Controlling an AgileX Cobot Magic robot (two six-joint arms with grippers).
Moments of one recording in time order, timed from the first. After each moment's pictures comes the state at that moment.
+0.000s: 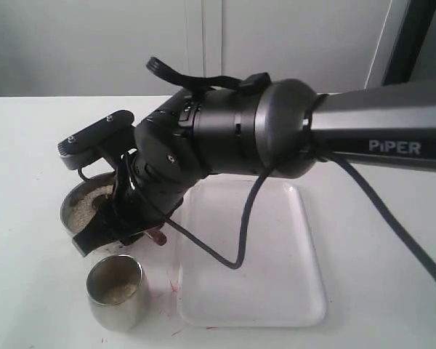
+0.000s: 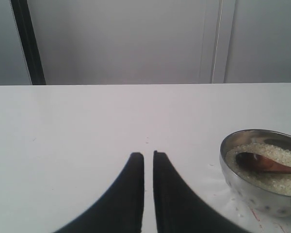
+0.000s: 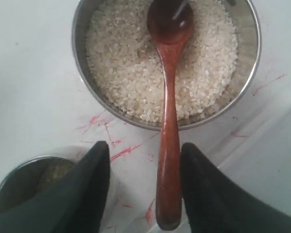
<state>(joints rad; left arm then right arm) 0.12 0.00 0.01 -0.06 -0.08 -0.04 0.80 1.89 -1.40 -0.08 0.59 0.14</state>
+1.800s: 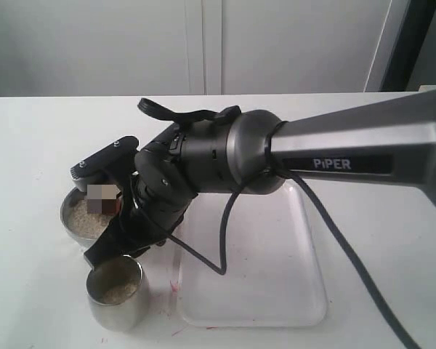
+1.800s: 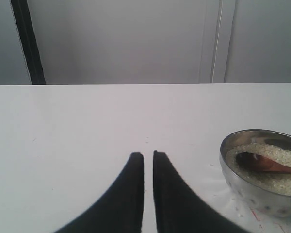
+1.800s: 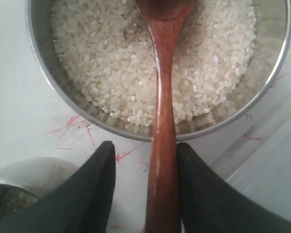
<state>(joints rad) 0.12 0.00 0.01 -0.06 -0.08 -0.04 0.78 2.00 -1.41 -0.08 0.54 0.14</state>
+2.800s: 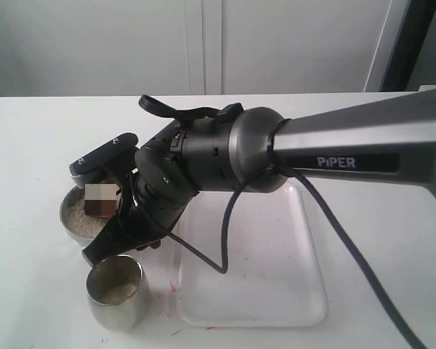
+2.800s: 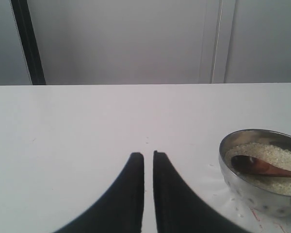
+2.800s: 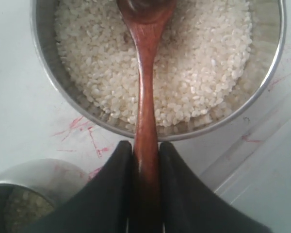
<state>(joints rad) 0.12 0.00 0.01 -0.06 -0.08 -0.04 0.78 1.99 -1.41 -0.08 0.54 0.14</state>
